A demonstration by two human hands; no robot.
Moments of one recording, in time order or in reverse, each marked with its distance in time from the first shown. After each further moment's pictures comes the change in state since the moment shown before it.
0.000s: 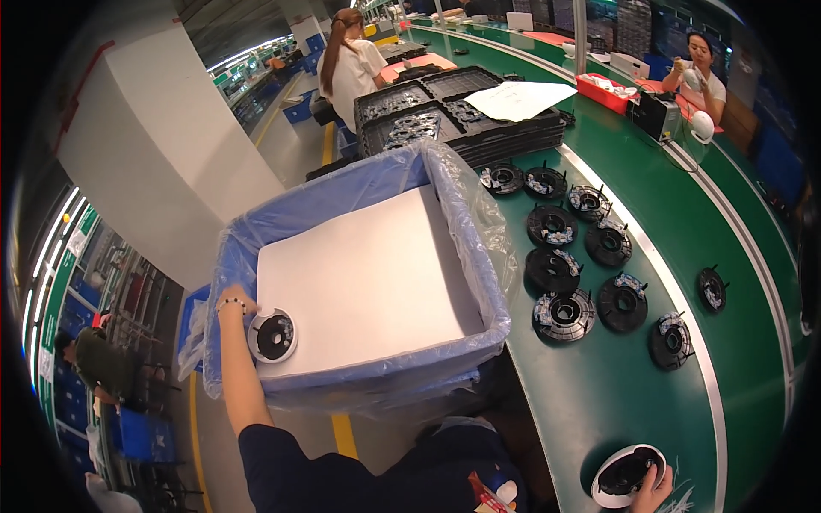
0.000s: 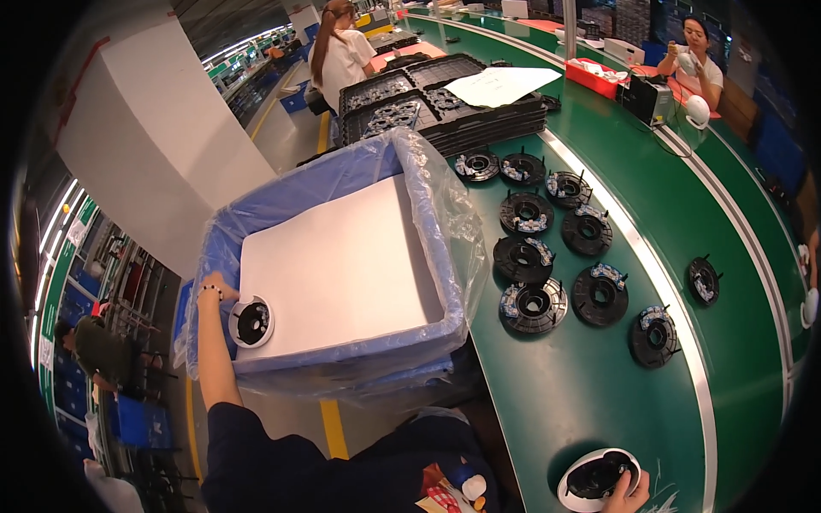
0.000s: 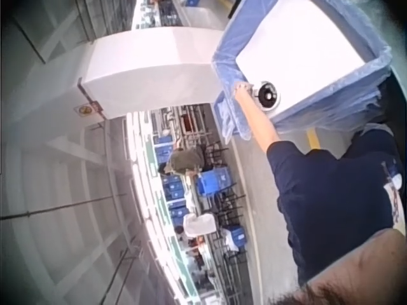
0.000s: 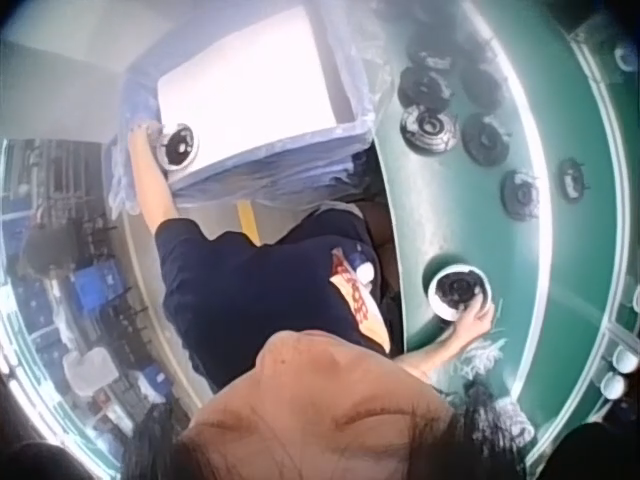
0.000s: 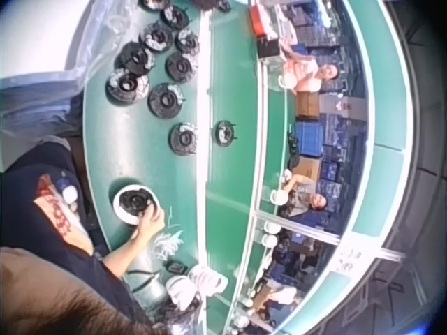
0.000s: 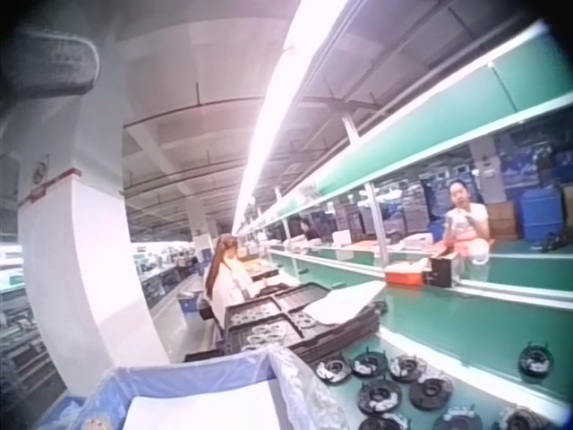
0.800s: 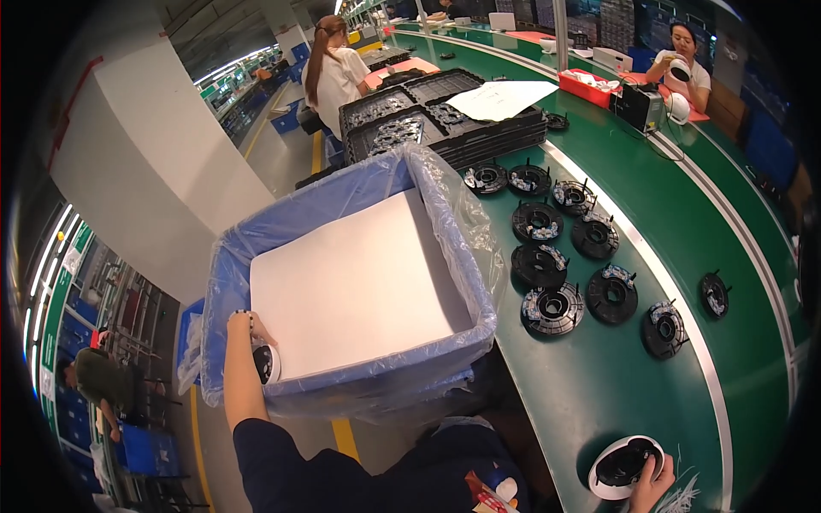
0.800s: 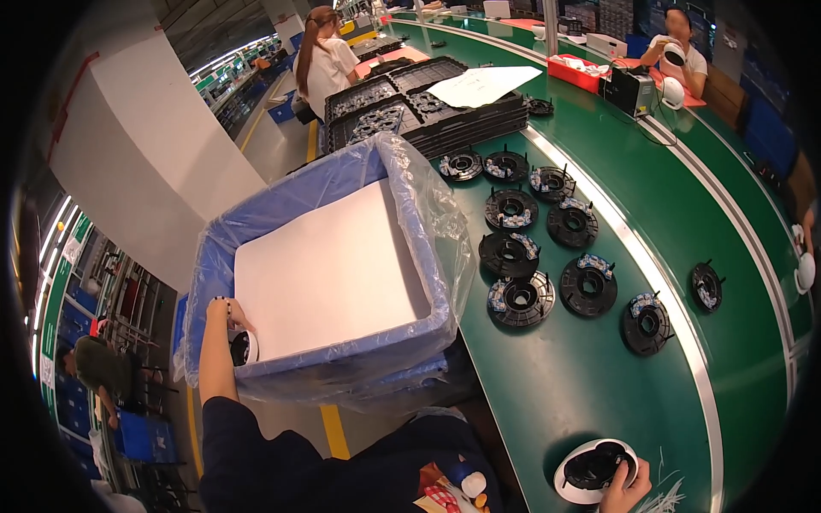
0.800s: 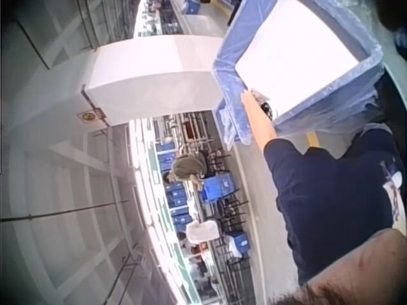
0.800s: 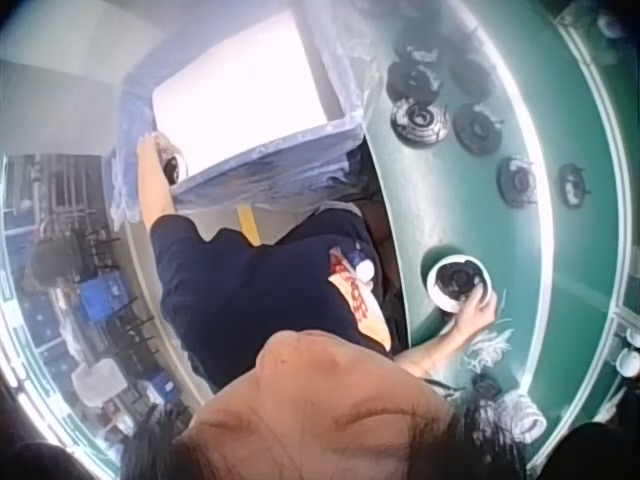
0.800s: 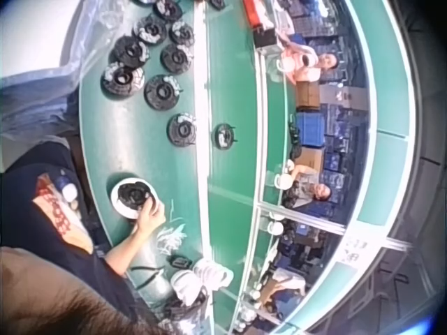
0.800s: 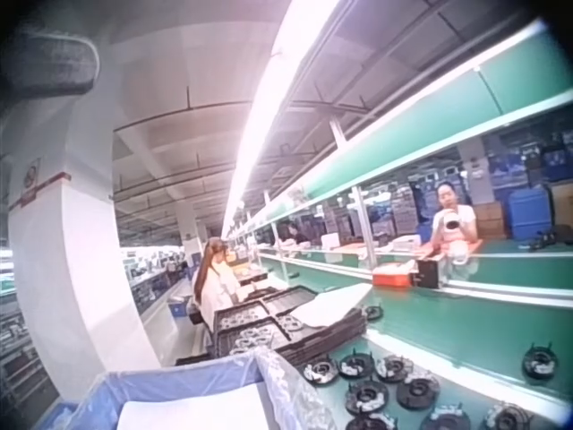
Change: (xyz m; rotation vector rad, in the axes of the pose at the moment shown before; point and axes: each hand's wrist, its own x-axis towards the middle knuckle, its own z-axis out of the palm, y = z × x) left_hand 0.047 -0.018 0.059 0.016 -0.414 0.134; right_hand -0.010 -0.037 0.005 -0.097 0.020 -0.080
